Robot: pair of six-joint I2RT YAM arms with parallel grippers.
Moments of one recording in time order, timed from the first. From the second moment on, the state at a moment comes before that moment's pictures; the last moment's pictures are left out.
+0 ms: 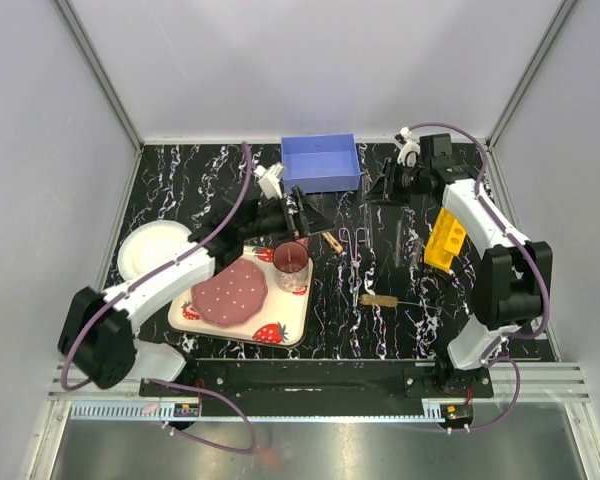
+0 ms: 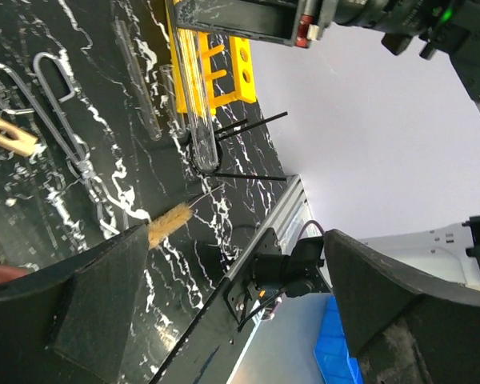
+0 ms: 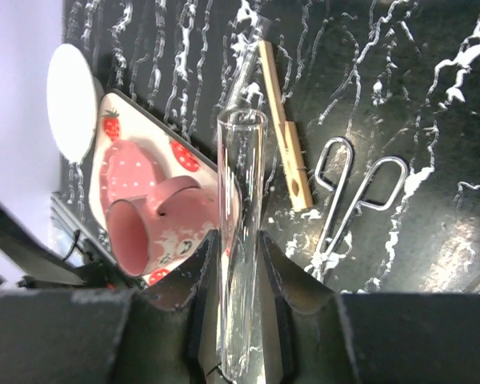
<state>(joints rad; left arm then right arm) -0.60 1.31 0.93 0.09 0.50 -0.90 0.15 1.71 1.42 -0.54 -0.62 0.31</state>
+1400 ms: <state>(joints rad) -0.78 1.81 1.33 0.14 0.43 -0.97 0.05 1.51 1.17 -0.20 -0.83 0.61</state>
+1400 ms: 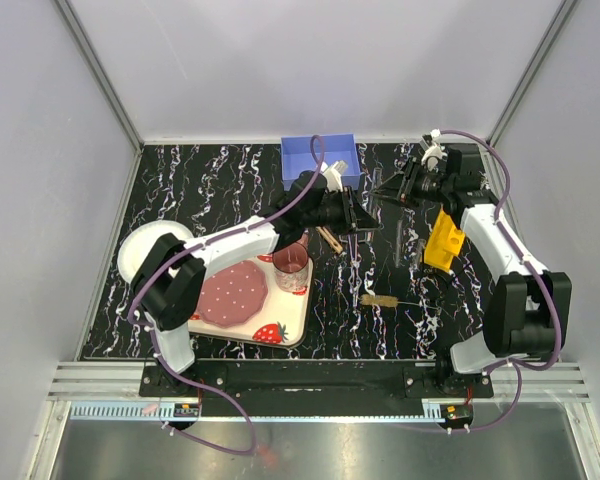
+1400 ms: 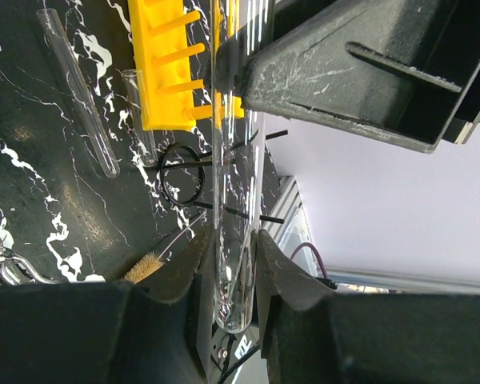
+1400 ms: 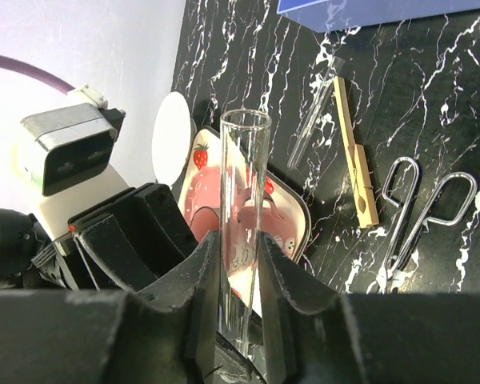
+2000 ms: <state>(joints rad) -0.71 1.49 1.12 0.08 0.51 -0.58 0.04 1.43 1.15 -0.14 -1.26 0.49</state>
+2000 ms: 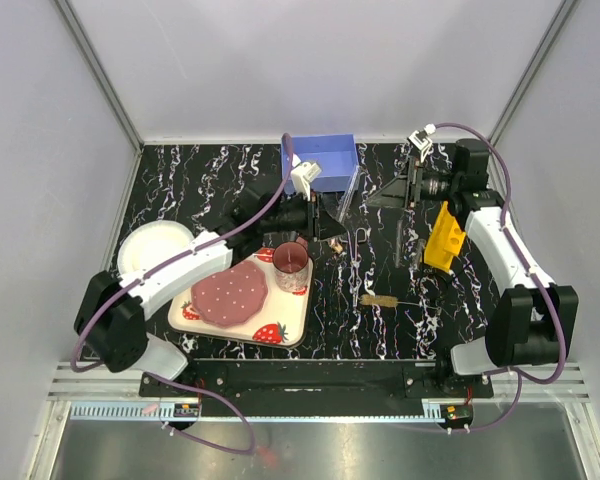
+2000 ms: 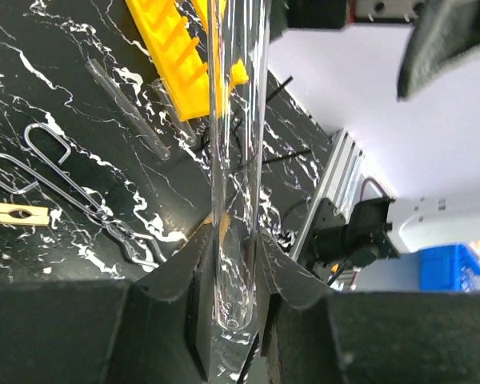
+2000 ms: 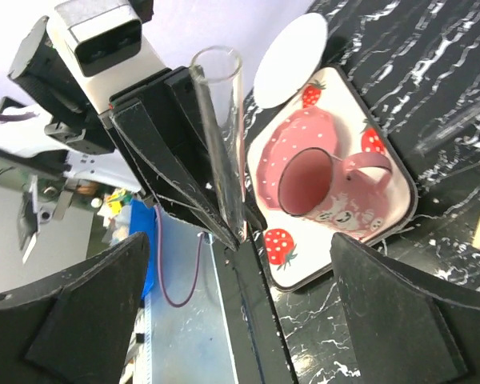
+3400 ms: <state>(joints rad) -0.72 1.38 1.05 -0.04 0.65 -0.40 0.25 1.65 1.62 -0.91 -1.20 0.07</state>
